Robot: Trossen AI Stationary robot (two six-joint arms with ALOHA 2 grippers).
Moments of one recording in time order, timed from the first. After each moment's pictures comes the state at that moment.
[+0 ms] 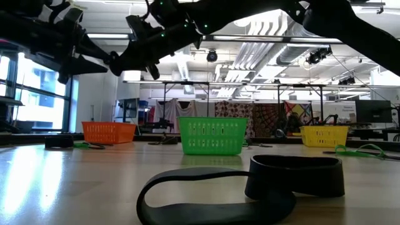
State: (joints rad) left arm 0.29 0.26 0.26 -0.22 -0.22 -0.57; right arm -0.20 2.42 2.28 -0.38 -0.35 0.09
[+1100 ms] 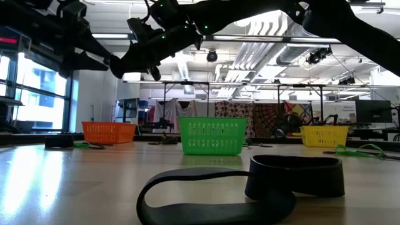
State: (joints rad) left arm 0.29 0.41 0.39 -0.37 -0.11 -0.59; right arm -0.21 2.42 2.28 -0.40 -0.35 0.08
